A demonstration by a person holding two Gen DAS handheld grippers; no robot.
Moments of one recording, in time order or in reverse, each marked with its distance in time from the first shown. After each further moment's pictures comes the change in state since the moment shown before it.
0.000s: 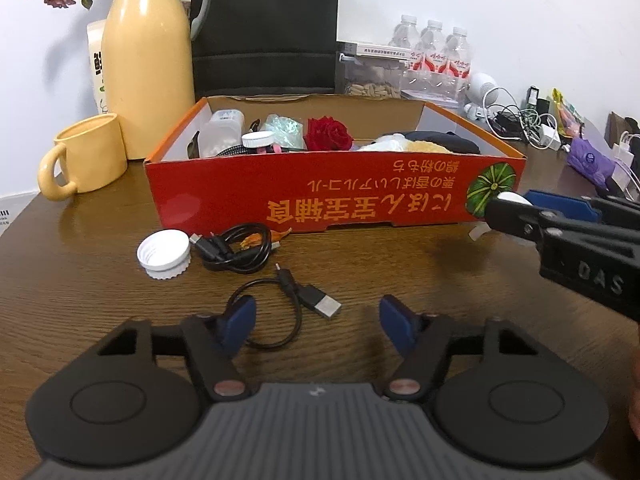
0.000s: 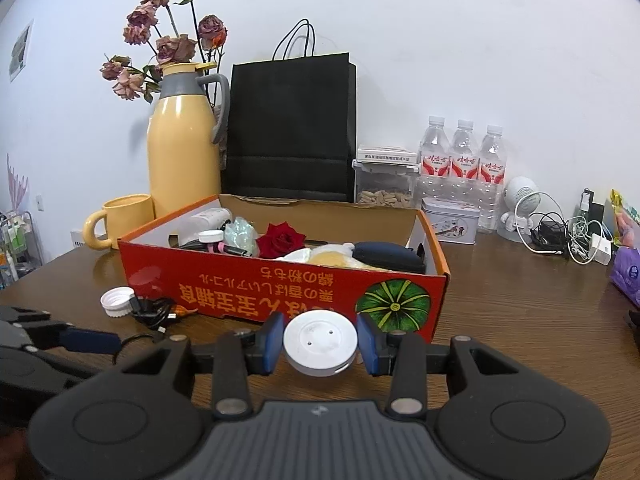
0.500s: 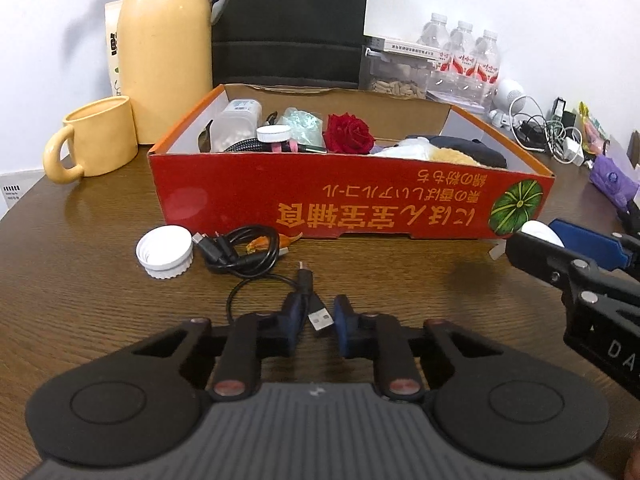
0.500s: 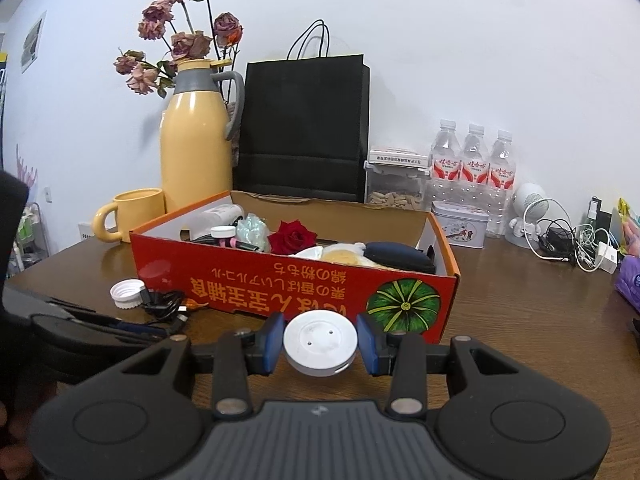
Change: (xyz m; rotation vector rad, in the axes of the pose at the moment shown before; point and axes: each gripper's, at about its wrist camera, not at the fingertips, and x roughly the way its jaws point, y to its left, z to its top) left arm 0.013 0.003 0.010 -0.072 0.020 0.038; right arm -0.003 0.007 -0.002 -0.032 -0.003 0.022
